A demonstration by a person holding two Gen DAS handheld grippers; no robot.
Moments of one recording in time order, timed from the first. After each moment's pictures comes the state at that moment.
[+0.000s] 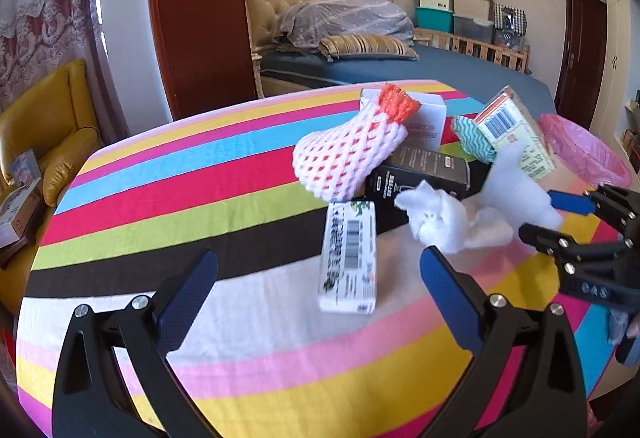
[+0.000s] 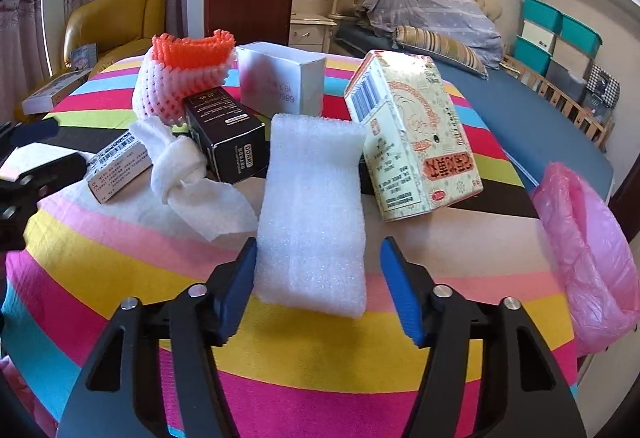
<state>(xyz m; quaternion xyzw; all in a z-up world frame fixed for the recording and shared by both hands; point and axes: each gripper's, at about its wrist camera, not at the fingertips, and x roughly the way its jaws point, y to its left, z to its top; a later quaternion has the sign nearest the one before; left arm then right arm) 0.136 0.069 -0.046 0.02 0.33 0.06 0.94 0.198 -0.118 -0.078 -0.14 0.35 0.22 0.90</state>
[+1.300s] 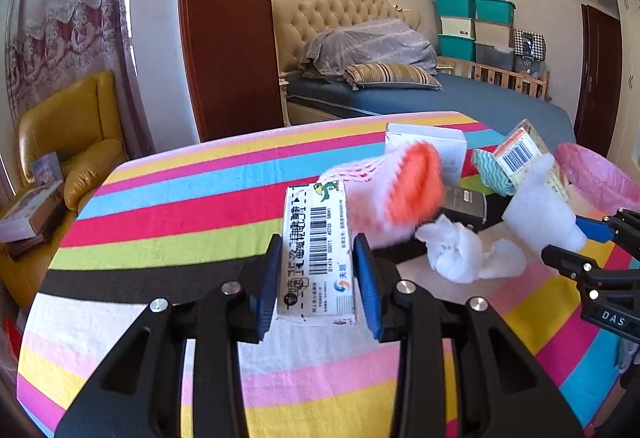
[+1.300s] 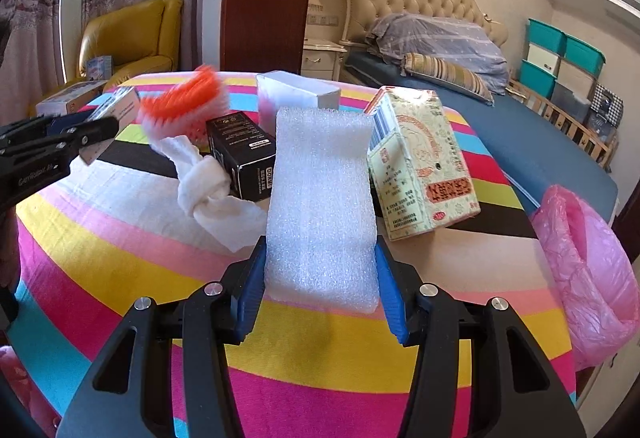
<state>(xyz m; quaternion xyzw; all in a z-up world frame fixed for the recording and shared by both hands) 0.122 0.071 -0.038 0.01 0.27 0.10 0.96 0.179 -0.124 -0.068 -0.13 0.30 0.24 0.91</state>
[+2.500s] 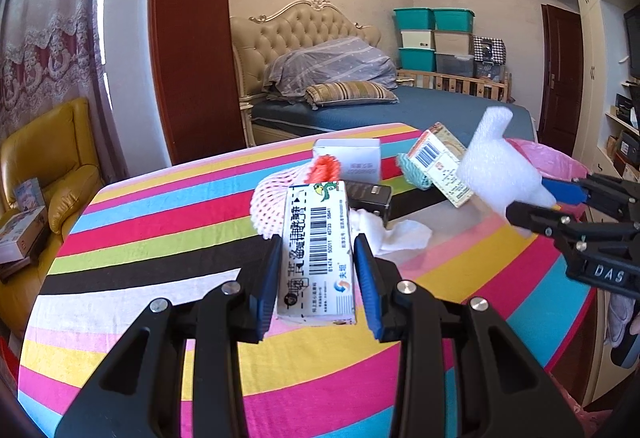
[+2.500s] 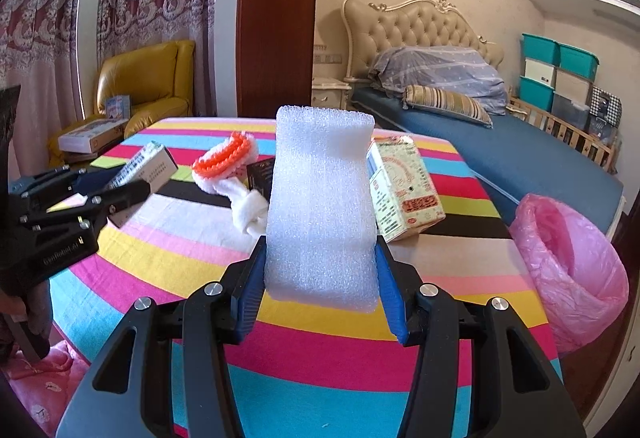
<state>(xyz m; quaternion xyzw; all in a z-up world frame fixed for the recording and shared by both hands) 0.052 0.019 -0.018 0.03 0.24 0.04 0.97 0.115 -0.161 -0.023 -0.09 0.24 0.26 0.93</state>
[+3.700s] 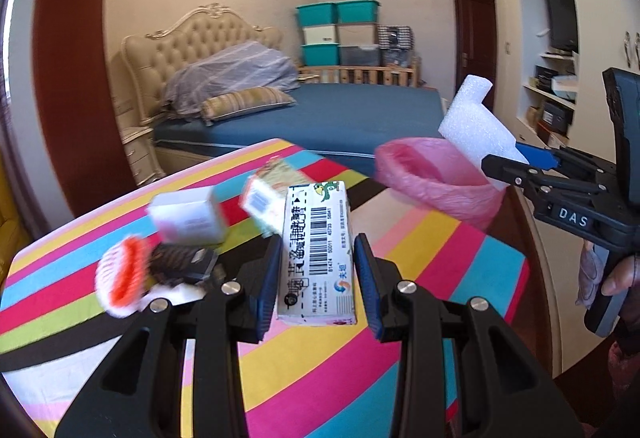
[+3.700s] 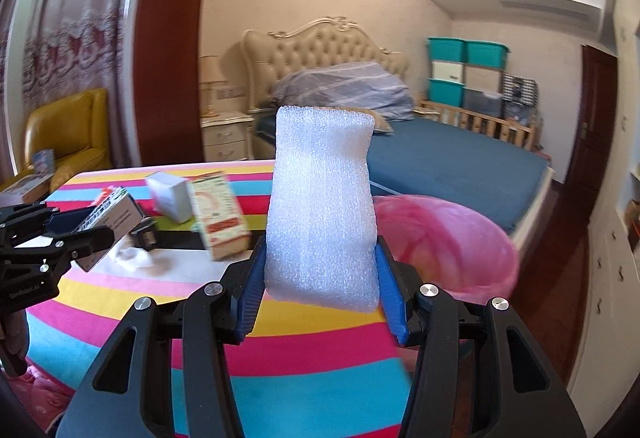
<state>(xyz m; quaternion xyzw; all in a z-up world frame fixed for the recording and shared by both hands) 0.110 -0.100 0.003 0.07 0.24 -0.13 0.96 0.138 -0.309 0.000 -0.03 0.20 0.10 0.97</state>
